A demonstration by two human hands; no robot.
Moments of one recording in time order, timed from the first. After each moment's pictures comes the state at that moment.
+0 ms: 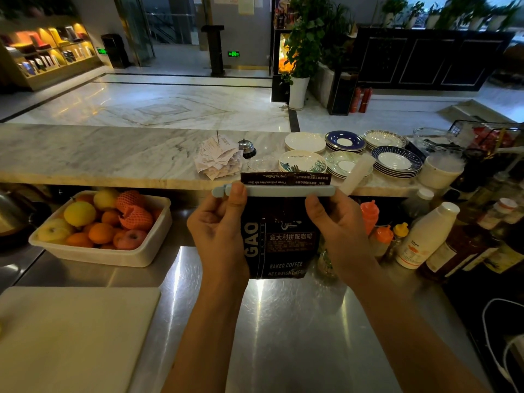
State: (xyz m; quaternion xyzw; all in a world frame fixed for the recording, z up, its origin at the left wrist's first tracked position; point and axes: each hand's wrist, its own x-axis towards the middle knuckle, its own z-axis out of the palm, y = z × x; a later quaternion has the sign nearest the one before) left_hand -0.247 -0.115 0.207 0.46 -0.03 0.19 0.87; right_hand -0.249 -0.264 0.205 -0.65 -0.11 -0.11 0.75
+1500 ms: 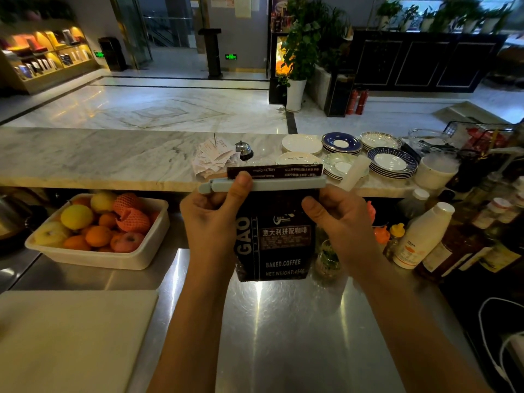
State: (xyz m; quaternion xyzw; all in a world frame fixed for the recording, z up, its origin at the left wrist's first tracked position) left_hand -0.241 -0.105 0.220 0.54 -0.06 0.17 0.82; right_hand -0.249 -0.274 0.214 -0.68 -0.15 -0.13 0.71
